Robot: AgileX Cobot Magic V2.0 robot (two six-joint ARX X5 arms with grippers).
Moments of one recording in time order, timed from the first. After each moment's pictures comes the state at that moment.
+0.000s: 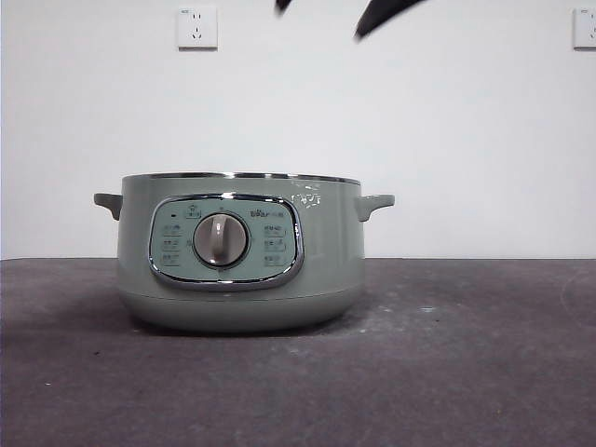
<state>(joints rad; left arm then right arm) -0.34 1.10 1.49 -0.91 0.26 0.13 0.67 1.54 1.71 -0.81 0.03 -0.02</state>
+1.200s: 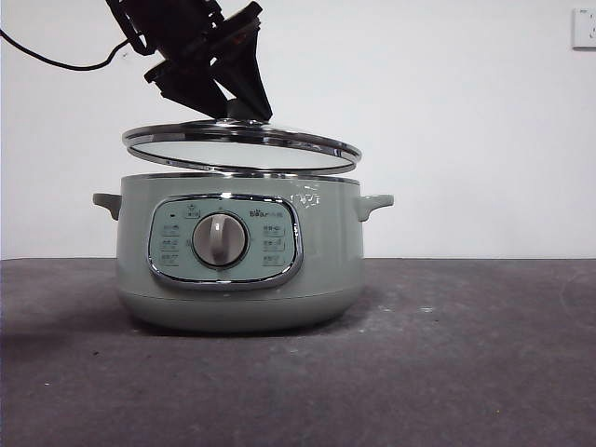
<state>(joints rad) -0.44 1.67 1.49 -0.51 0.25 0.16 0.67 1.16 1.71 -1.14 0.03 0.00</state>
